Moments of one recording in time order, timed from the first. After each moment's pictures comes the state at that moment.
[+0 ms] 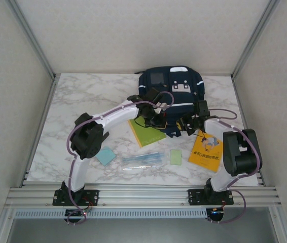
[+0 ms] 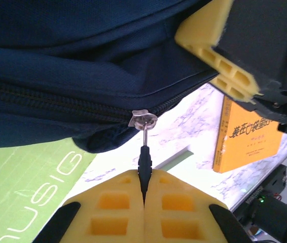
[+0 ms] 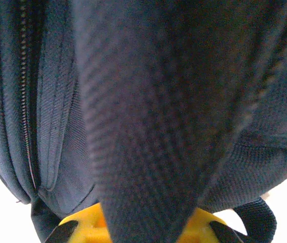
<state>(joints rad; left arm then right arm) -0.78 2.12 1.78 -0.77 0.41 -0.53 0.18 1.61 0.86 -0.24 -0.40 1.18</state>
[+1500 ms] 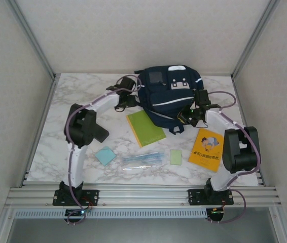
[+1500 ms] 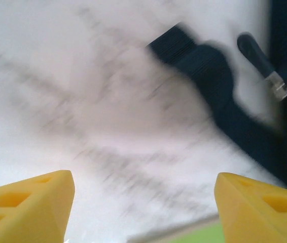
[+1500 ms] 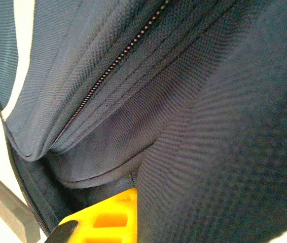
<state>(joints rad) -0.47 2.15 1.69 -0.64 -0.18 -0.60 0.18 1.67 1.09 -0.49 -0.37 0.74</state>
